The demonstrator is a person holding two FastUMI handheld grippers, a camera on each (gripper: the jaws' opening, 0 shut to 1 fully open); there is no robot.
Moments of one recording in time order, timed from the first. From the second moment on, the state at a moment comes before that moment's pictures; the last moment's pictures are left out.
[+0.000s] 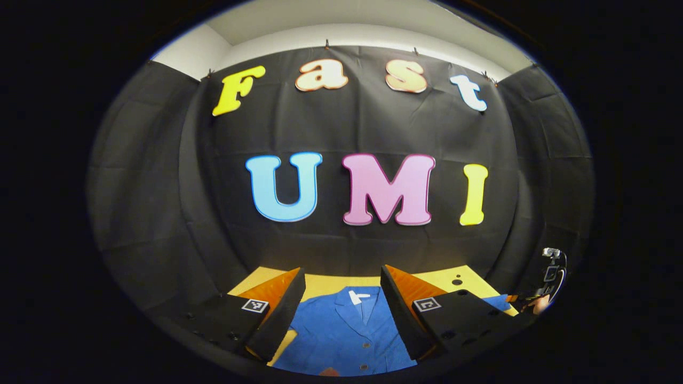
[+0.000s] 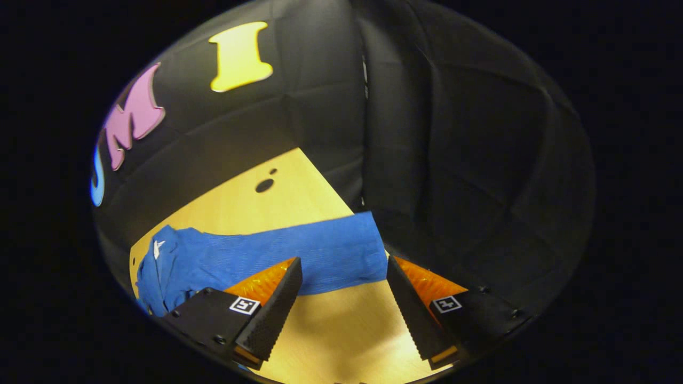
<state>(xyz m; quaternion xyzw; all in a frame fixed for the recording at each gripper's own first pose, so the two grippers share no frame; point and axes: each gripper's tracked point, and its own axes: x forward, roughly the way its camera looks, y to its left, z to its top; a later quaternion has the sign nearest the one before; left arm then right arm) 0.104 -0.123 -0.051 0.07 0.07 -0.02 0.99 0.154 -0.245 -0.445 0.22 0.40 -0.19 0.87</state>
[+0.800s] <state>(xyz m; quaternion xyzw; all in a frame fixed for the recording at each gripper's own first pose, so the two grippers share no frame) 0.149 -0.207 -0.076 0.05 0.11 -0.08 0.99 0.176 -0.258 -0.490 0.19 0.43 -0.18 0.87</state>
